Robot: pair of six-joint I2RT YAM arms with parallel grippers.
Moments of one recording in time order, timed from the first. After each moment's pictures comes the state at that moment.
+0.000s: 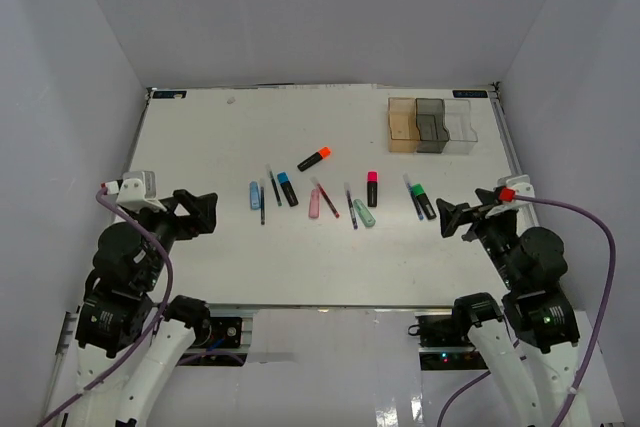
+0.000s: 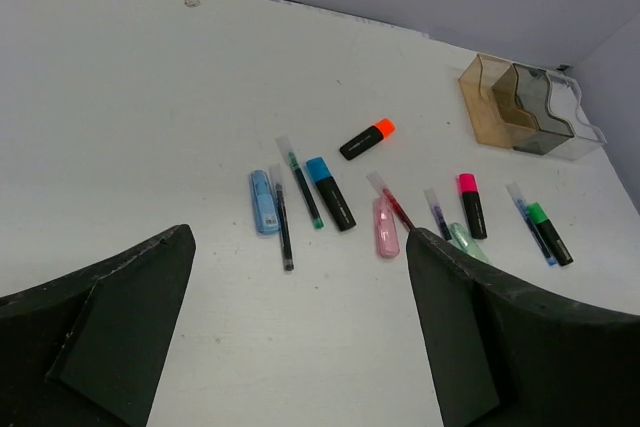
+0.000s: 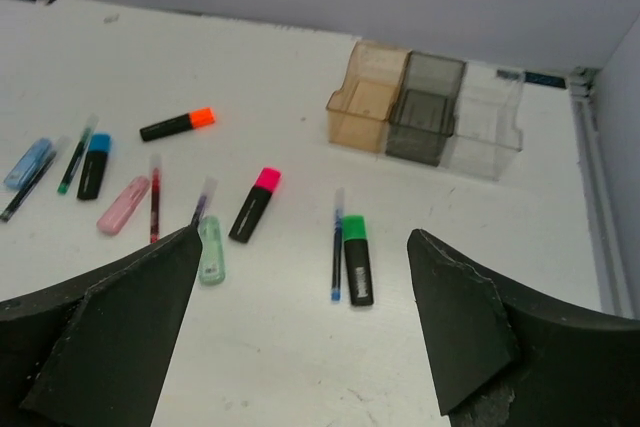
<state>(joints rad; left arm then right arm) -0.30 0.34 0.91 -0.68 -0.14 -0.33 0.27 0.20 0.70 -0.50 -0.03 0.00</state>
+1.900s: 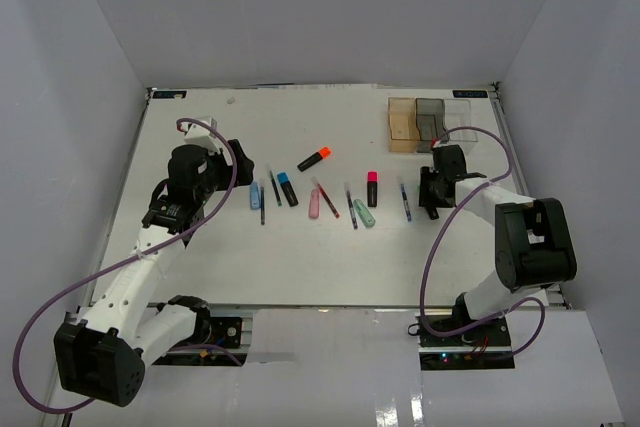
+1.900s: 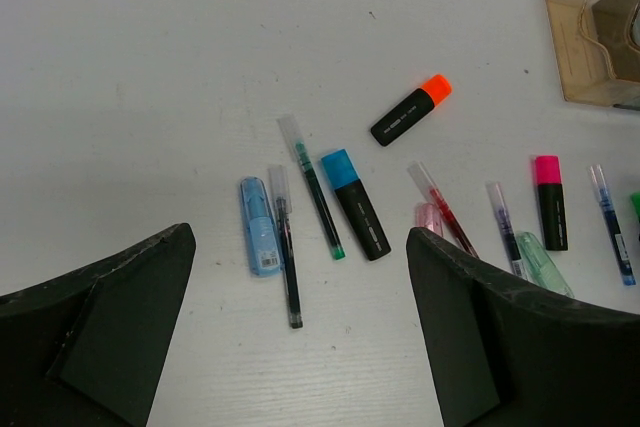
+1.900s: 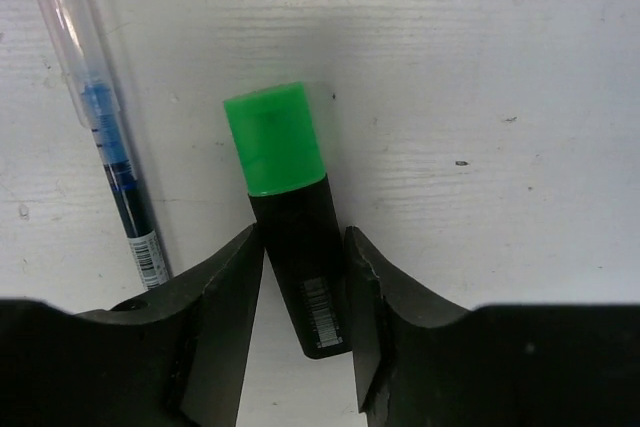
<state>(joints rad) -0.26 0.98 0.80 -0.21 -0.05 -0.31 0.17 1.57 0.80 -0.23 0.07 0.15</state>
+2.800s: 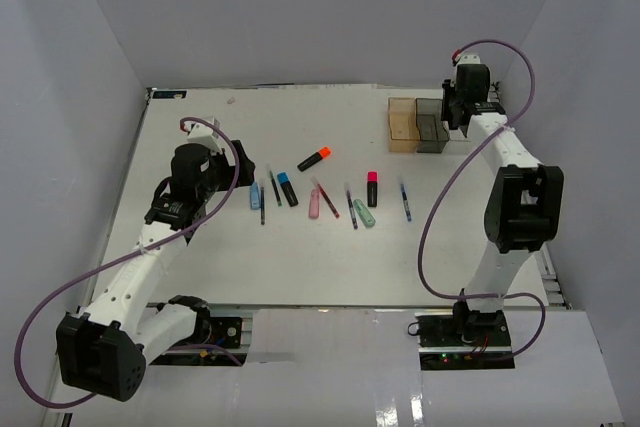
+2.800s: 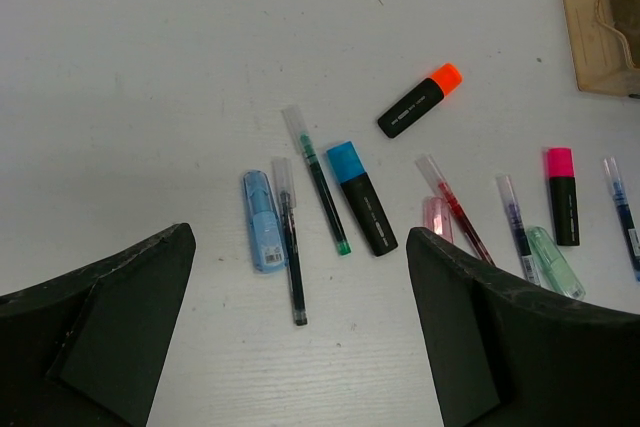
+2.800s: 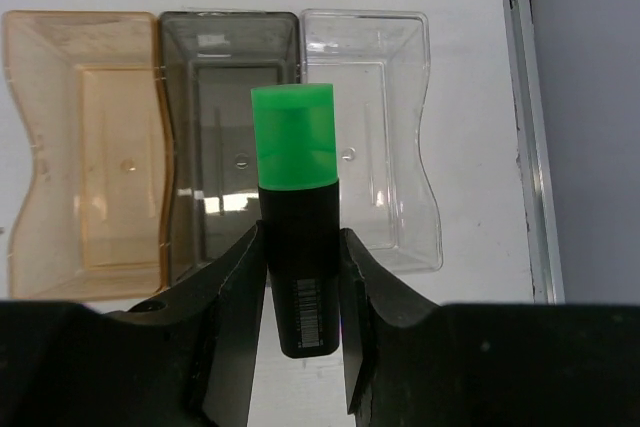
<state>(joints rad) -0.26 1.01 0.80 -0.21 -0.05 -0.30 0.06 1.82 1.51 -0.28 0.17 -0.03</state>
